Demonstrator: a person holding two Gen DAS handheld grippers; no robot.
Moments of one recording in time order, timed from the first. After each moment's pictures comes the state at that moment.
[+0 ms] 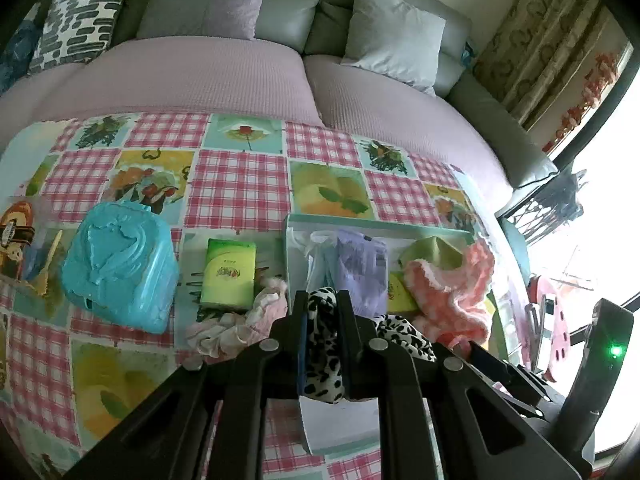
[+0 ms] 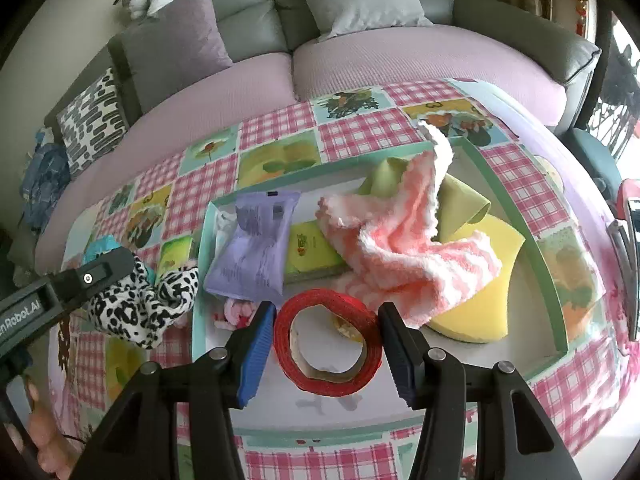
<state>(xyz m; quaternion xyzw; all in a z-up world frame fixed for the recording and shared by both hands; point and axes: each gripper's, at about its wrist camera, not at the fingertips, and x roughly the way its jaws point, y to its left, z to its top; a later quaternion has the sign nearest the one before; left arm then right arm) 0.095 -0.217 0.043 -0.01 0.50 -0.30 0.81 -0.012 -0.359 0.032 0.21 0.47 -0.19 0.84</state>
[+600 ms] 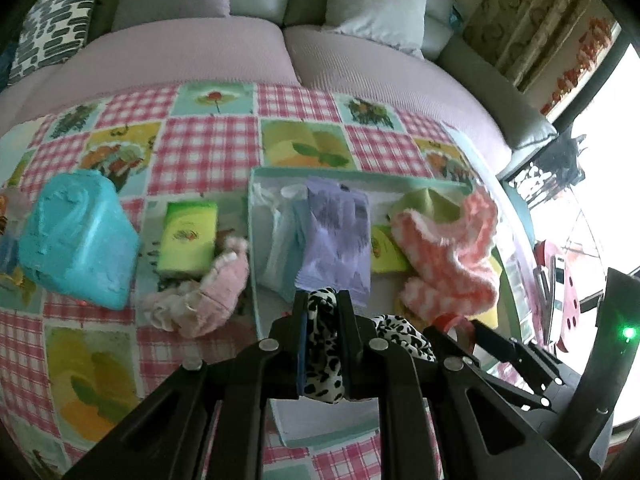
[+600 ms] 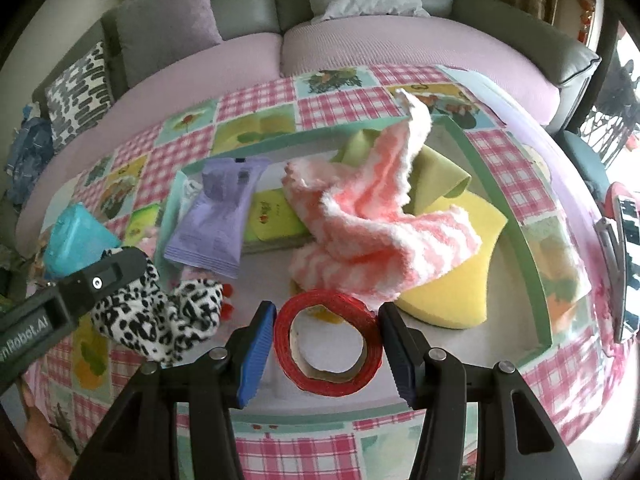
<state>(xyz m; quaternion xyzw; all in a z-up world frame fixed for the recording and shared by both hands) 0.074 -0.251 0.012 0.03 0.53 -0.32 0.78 -0.018 -0.368 0.018 0.18 0.50 -0.21 0.82</state>
